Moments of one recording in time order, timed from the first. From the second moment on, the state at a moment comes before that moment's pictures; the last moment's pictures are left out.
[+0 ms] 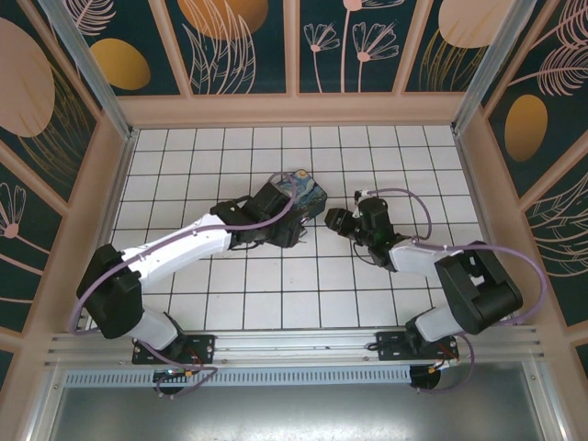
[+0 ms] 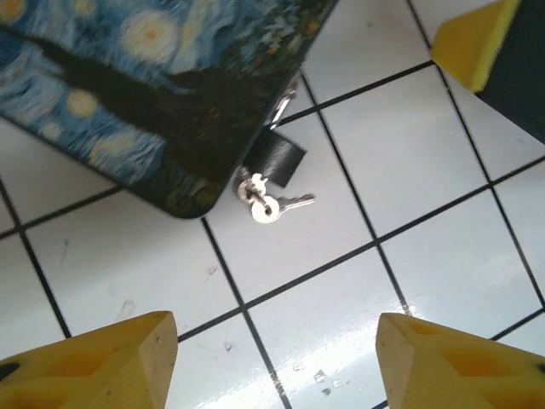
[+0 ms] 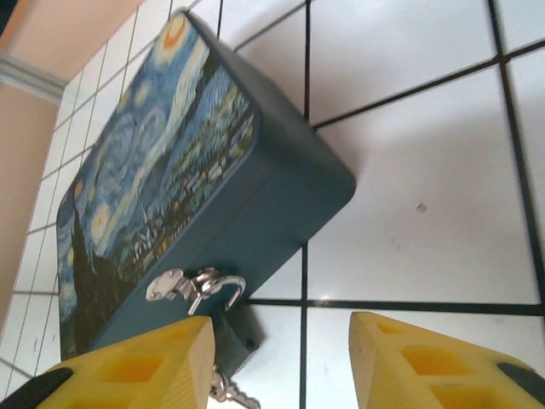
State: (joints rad) left arm -0.82 1.52 1.15 -0.64 -0.06 -0.47; right arm 0.50 1.47 0.51 0.41 -0.17 0.74
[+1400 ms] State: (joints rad) left arm -0.52 1.99 1.53 -0.56 0.00 -0.27; right arm 0.53 1.91 0.54 1.04 -0.41 0.45
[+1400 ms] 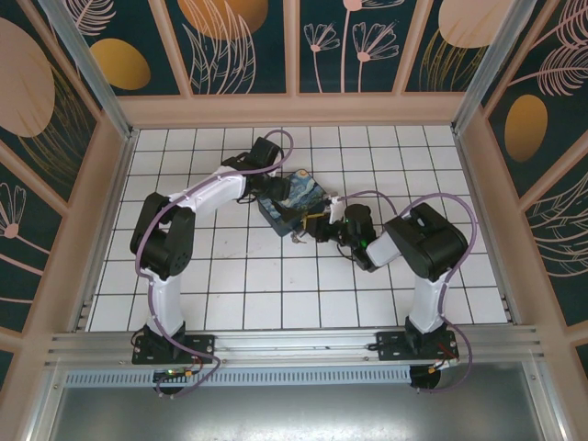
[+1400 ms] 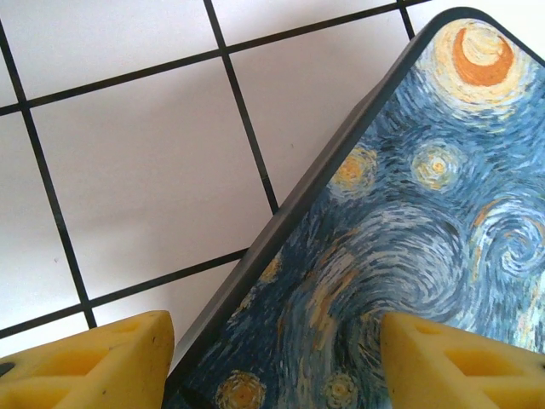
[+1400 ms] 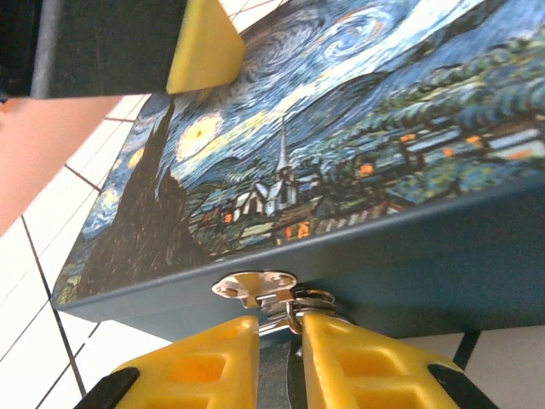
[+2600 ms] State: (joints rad) left arm -0.50 1.99 1.52 -0.55 0.06 -0.26; right arm 0.51 1.95 0.56 1.04 -0.45 0.62
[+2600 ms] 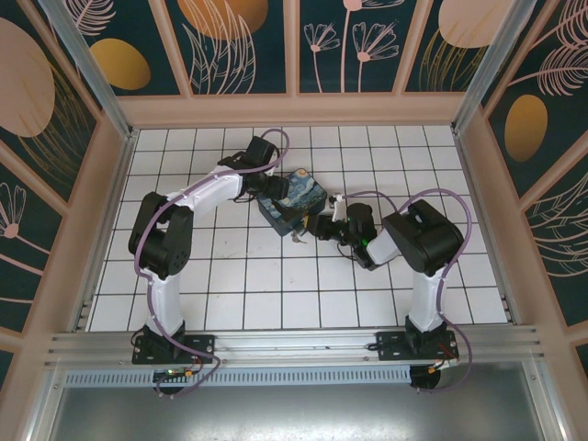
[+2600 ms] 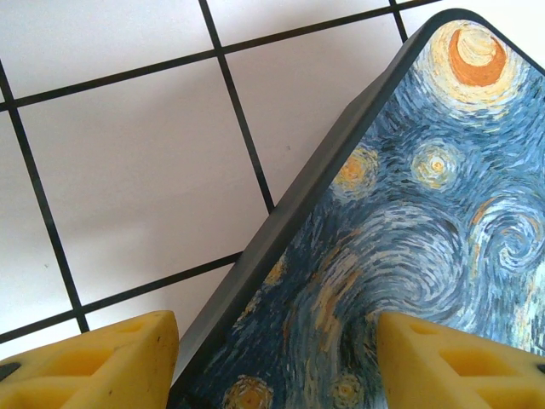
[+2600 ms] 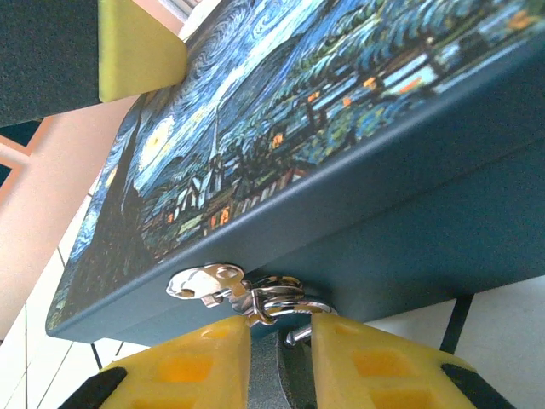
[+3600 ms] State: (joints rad) left arm -0.49 1.99 1.52 -0.55 0.08 -0.26; right arm 0.50 1.99 0.59 1.04 -0.39 0.60
